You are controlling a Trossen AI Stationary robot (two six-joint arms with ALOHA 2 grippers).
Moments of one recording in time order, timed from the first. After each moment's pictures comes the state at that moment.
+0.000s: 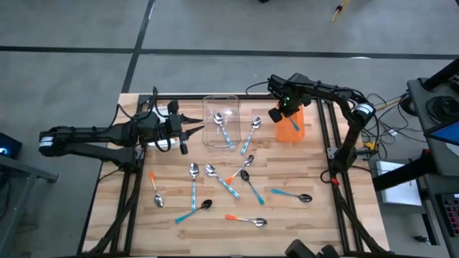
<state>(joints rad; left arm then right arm) 0.11 0.88 0.69 0.07 -0.20 0.29 -0.75 1.78 1.34 -1.14 0.07 0.34</state>
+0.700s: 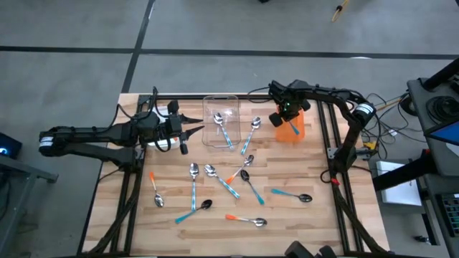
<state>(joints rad) 0.11 0.88 0.69 0.07 -0.20 0.29 -0.75 1.78 1.21 -1.00 0.07 0.33</state>
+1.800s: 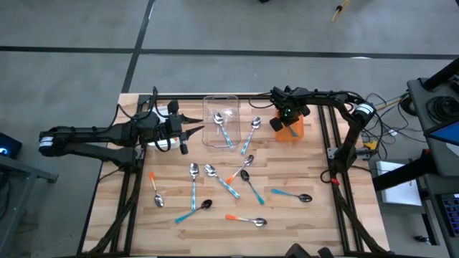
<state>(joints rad) 0.11 0.88 0.69 0.07 -0.20 0.29 -0.75 1.78 1.07 -0.82 0.07 0.34</state>
